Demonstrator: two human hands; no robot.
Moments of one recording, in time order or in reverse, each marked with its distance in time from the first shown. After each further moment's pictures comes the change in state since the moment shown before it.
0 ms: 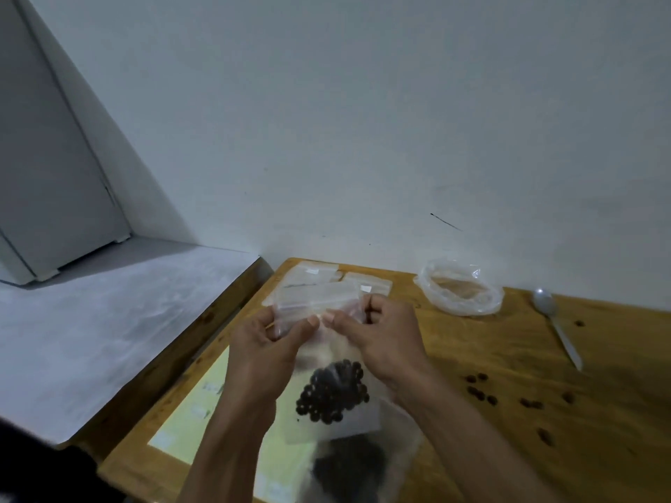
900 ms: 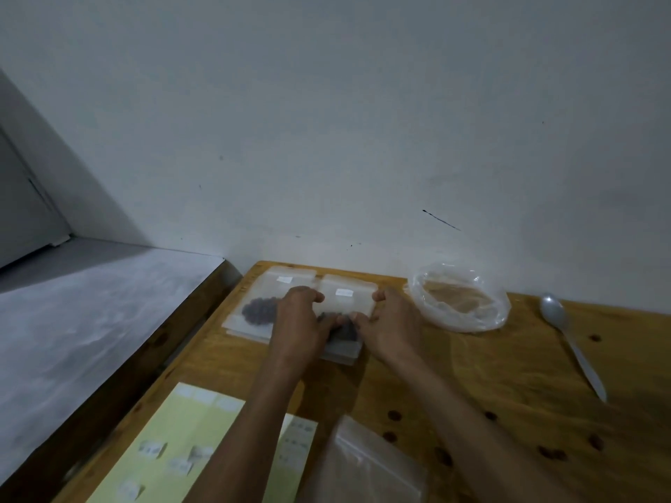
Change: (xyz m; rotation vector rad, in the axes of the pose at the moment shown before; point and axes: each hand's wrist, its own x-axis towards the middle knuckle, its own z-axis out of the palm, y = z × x) left_hand 0.160 -0.075 0.076 0.857 -0.036 0.259; right_hand 0.135 0.091 -0.024 -0.613 0.245 0.062
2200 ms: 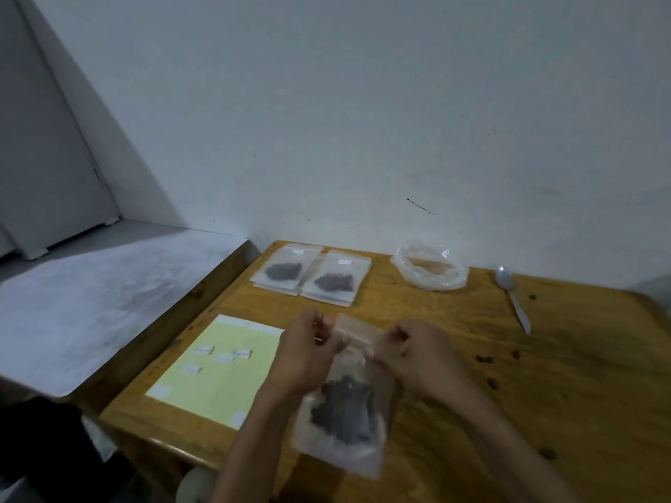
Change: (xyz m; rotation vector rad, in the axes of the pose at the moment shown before) left_hand -0.174 0.022 -0.049 -0.495 -0.140 -0.137; right_hand -0.165 0.014 -0.107 -0.175 -0.248 -0.110
